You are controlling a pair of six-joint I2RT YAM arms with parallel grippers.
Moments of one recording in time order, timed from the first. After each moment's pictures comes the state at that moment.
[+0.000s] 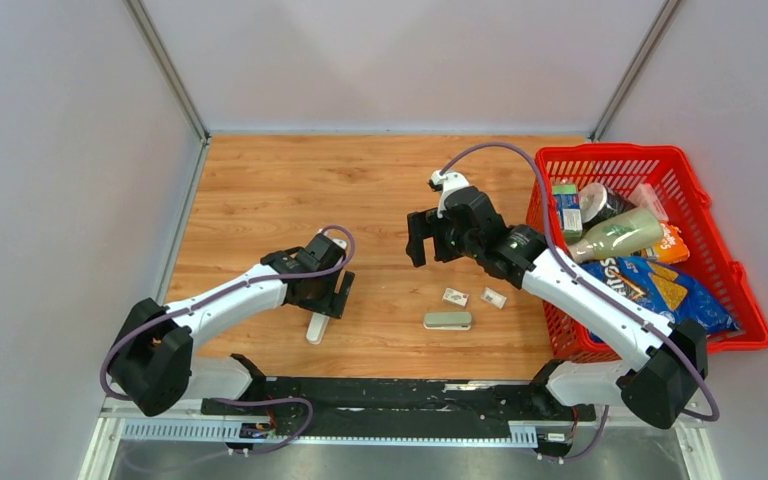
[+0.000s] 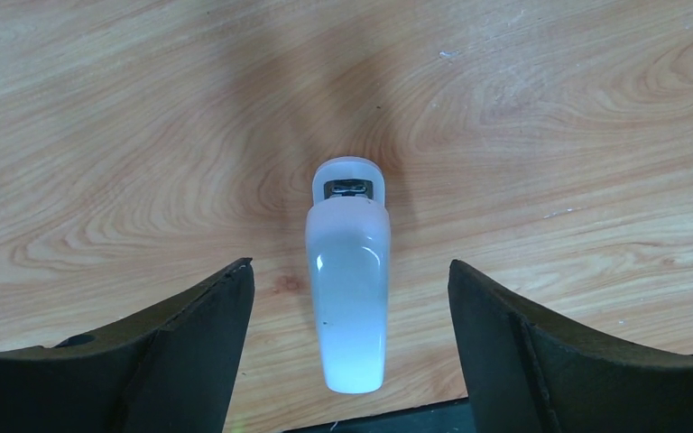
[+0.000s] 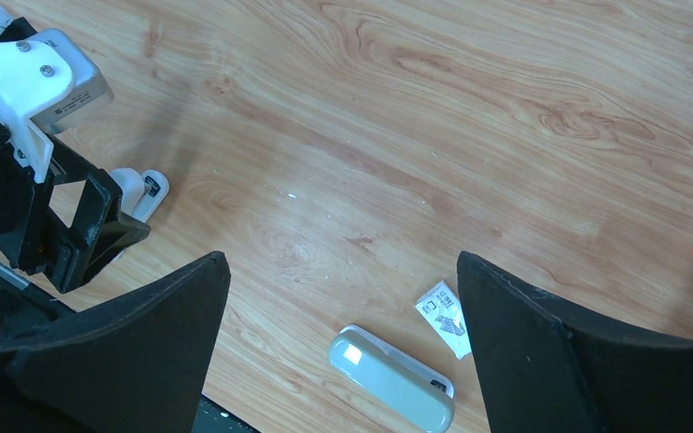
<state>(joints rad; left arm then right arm) -0.68 1.29 0.75 -0.68 -0.12 -0.36 0.75 1.26 1.13 -0.53 0.09 0.34</state>
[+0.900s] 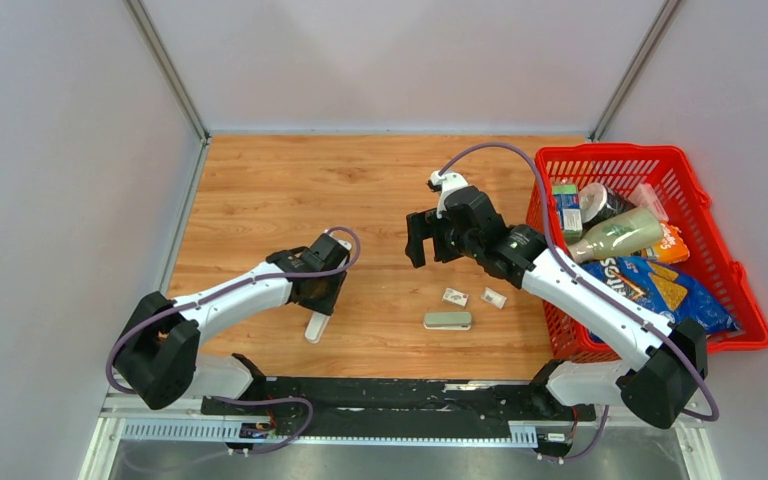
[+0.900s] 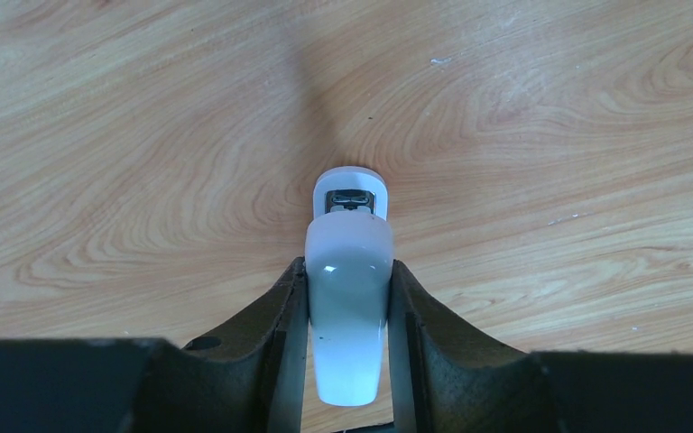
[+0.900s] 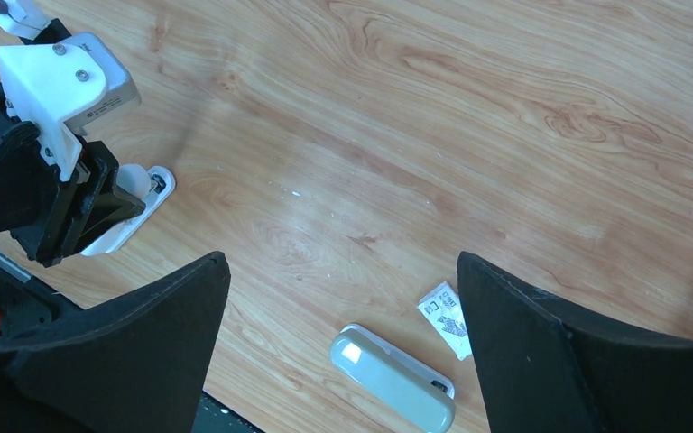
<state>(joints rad) -0.69 1.33 0.76 -0.65 -0.12 -0.32 0.75 1.26 1.13 -0.53 0.08 0.33</state>
